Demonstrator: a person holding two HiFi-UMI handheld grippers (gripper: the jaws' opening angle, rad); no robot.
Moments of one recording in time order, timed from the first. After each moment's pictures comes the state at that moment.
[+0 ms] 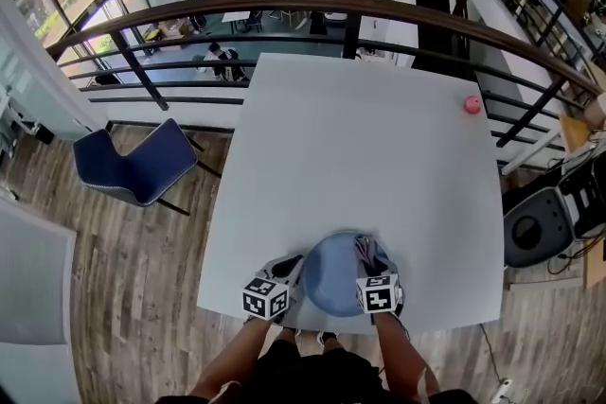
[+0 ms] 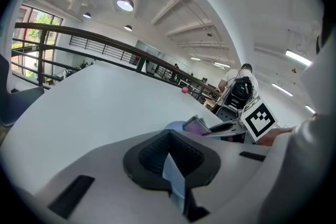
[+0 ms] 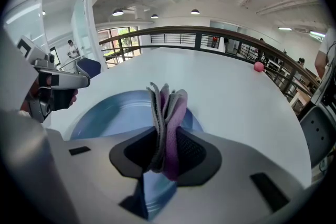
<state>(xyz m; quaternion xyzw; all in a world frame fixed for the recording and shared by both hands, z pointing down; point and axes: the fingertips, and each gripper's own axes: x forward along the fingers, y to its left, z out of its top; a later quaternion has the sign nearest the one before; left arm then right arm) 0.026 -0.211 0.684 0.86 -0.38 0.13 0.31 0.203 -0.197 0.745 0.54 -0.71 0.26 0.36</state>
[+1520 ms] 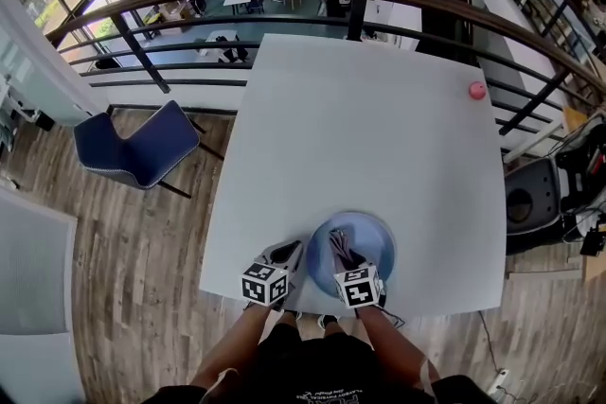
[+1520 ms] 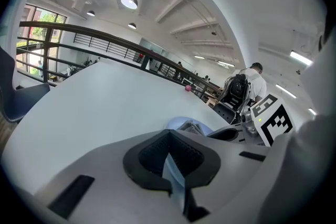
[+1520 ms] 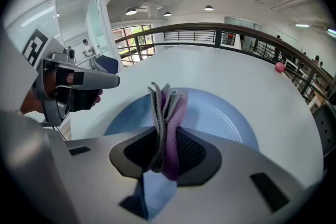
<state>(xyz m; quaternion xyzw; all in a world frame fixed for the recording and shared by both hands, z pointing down) 0.012 -0.200 0.693 0.85 -0.39 0.14 0.32 0.124 -0.169 0.752 0.47 -0.76 0.27 0.35</state>
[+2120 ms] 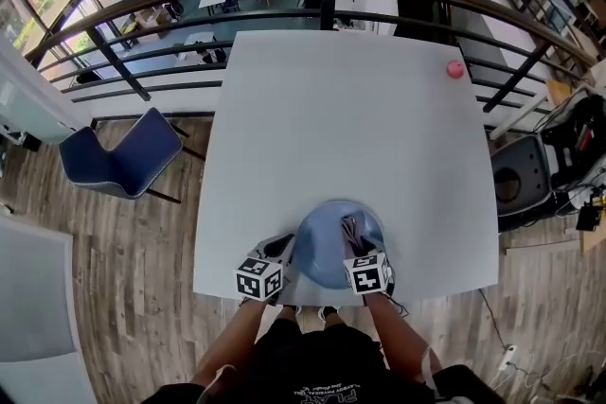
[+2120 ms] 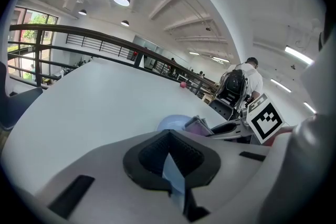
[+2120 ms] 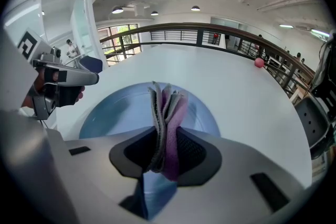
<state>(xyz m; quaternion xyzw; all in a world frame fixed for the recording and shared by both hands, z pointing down) 0.029 -0.198 0.693 0.86 -0.36 0.16 0.31 0.185 -0.167 0.751 0.54 -0.71 0.28 0.35</state>
